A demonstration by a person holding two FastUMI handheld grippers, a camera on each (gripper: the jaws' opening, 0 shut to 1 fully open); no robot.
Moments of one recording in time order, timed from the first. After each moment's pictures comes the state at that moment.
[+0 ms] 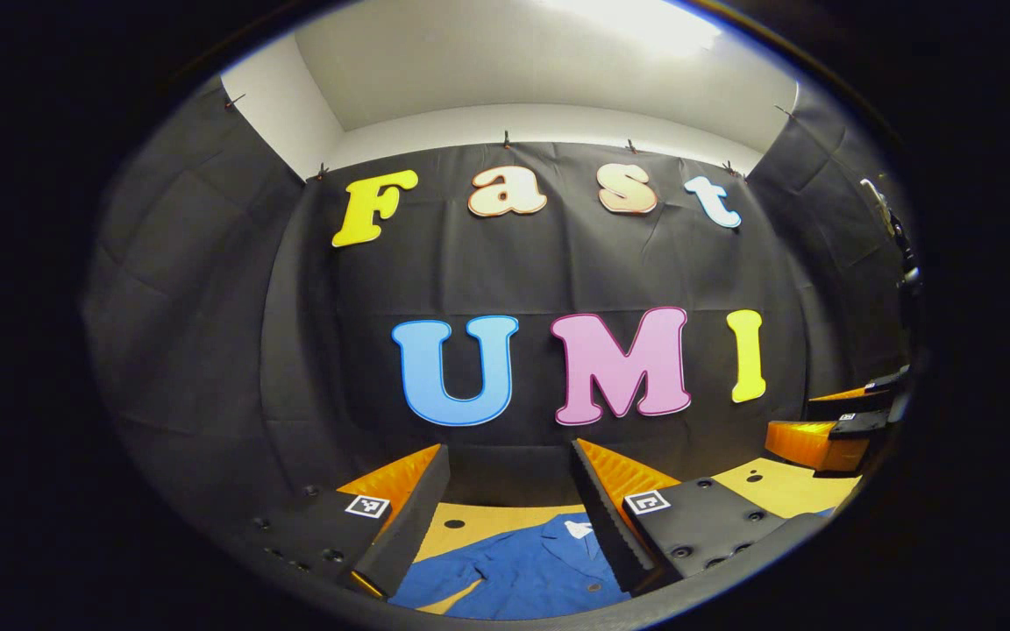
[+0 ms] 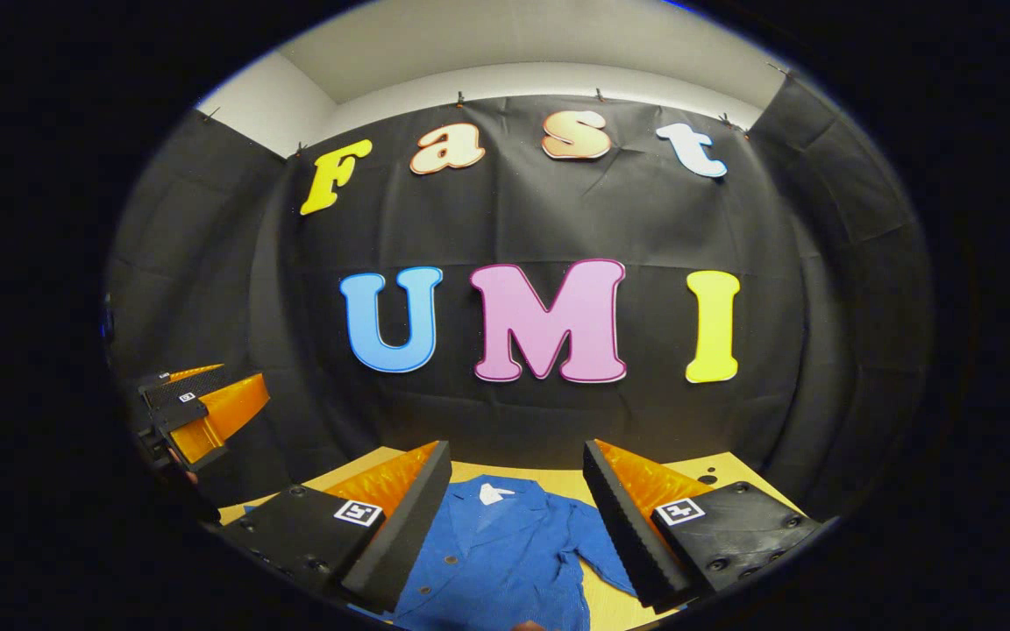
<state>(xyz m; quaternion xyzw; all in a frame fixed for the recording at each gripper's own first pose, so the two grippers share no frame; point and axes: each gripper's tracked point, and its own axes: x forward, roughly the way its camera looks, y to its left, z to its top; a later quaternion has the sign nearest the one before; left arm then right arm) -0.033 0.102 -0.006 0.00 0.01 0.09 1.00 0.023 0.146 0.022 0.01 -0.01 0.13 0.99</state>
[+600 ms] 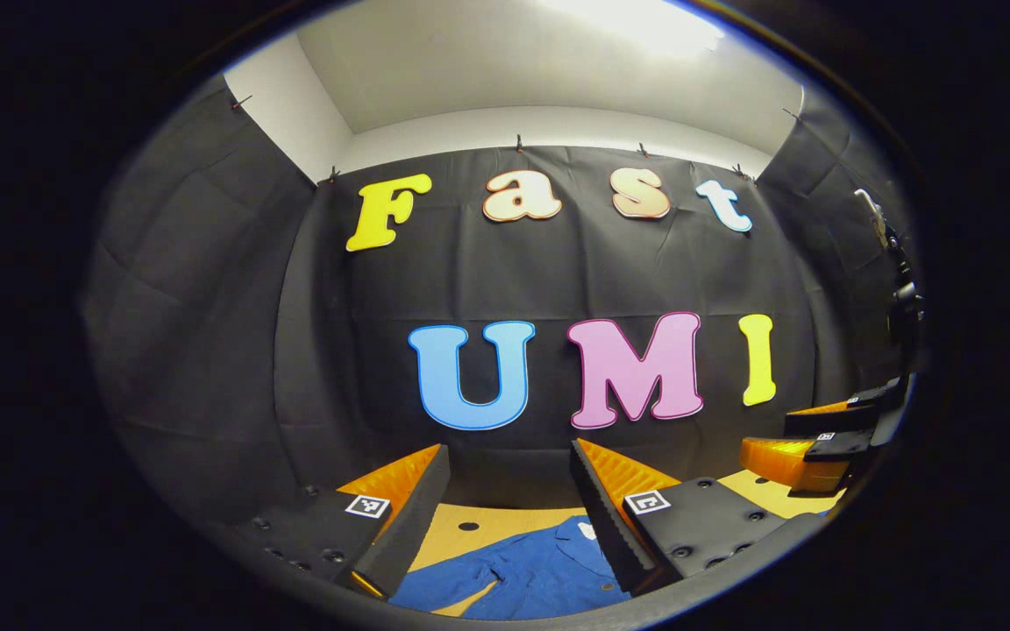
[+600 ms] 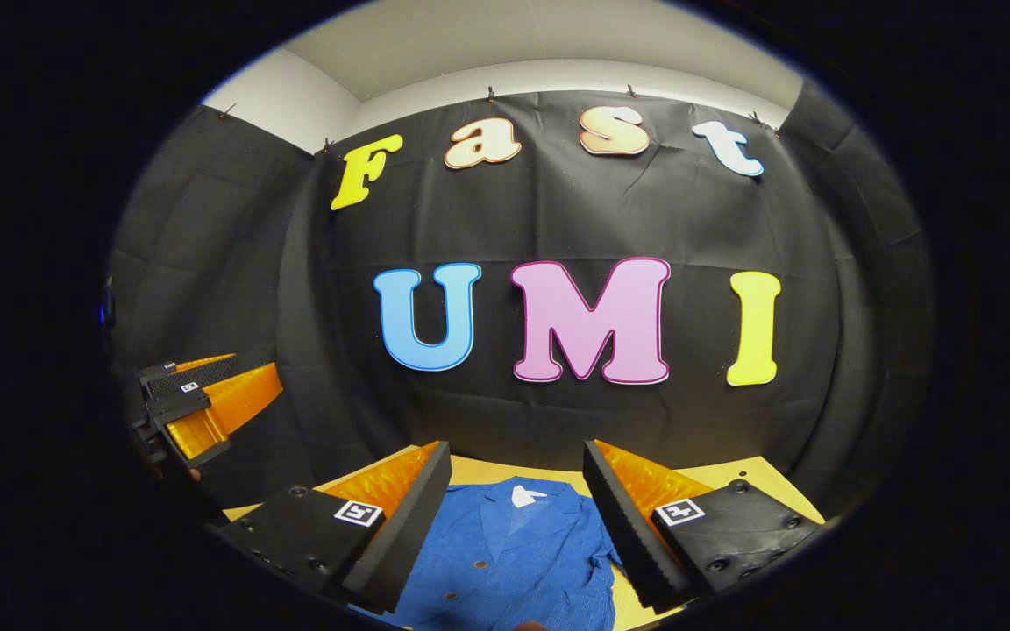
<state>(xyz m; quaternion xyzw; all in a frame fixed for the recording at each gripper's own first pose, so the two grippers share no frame) -0.038 0.118 0.003 0.00 0.00 0.10 1.00 0.024 0.179 0.020 0.00 0.00 0.16 0.99</state>
